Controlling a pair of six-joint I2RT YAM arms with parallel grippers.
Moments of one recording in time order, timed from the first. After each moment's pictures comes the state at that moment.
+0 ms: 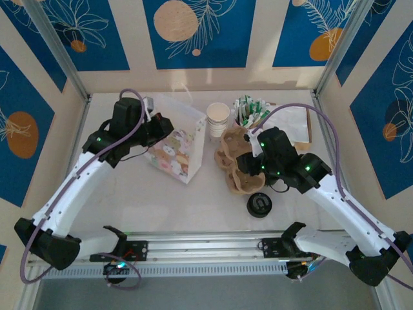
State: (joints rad) left arm -0.48 1.22 1.35 -0.69 0.26 -0.87; right arm 0.68 0.99 1.15 -0.92 0.03 0.27
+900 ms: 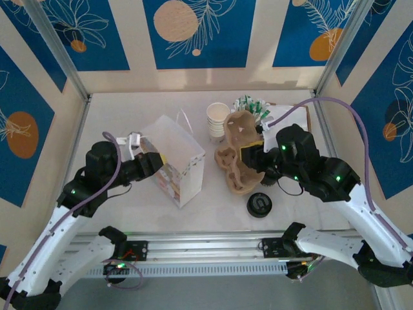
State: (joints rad) left arm -0.49 0.73 0.95 -0.63 0.40 -0.86; right arm 0.82 0.93 1.36 -0.96 0.10 0.35
